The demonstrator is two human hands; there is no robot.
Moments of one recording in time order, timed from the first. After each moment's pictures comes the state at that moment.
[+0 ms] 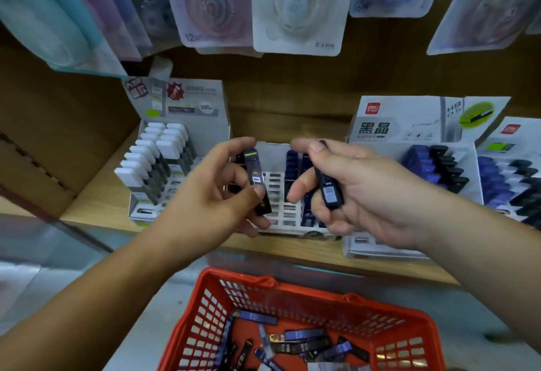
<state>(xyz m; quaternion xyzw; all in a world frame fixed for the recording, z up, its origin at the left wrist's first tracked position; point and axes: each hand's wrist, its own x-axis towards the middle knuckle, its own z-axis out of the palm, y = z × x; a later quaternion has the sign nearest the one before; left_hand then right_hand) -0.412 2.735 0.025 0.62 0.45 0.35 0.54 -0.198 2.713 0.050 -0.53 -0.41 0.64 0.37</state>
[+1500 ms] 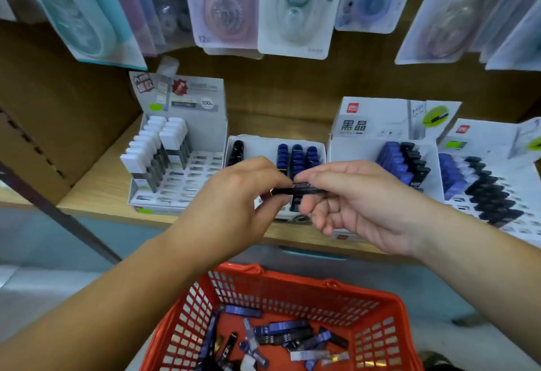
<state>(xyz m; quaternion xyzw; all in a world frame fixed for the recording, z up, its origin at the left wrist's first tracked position) -0.402 2.723 0.009 0.88 0.30 0.33 0.13 -0.198 2.671 0.049 -0.55 -0.40 0.62 0.40</state>
